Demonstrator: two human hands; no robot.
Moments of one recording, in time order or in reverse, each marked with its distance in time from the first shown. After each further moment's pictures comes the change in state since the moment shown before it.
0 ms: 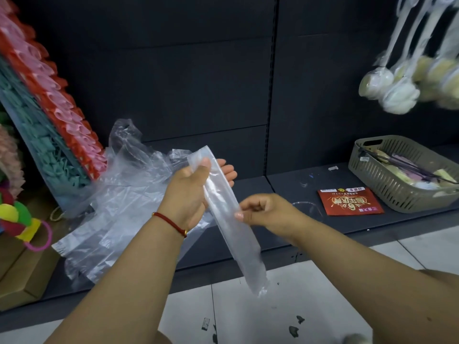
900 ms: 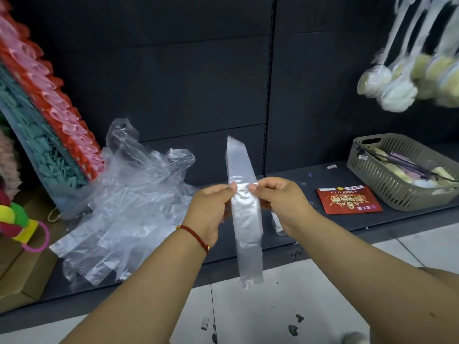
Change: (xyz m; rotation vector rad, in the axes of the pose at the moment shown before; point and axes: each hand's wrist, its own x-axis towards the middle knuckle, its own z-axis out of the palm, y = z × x) left_hand -0.008 -0.034 0.023 0.206 0.107 -0.207; right_hand 0.007 -0.007 -0.006 0.307 0.345 0.017
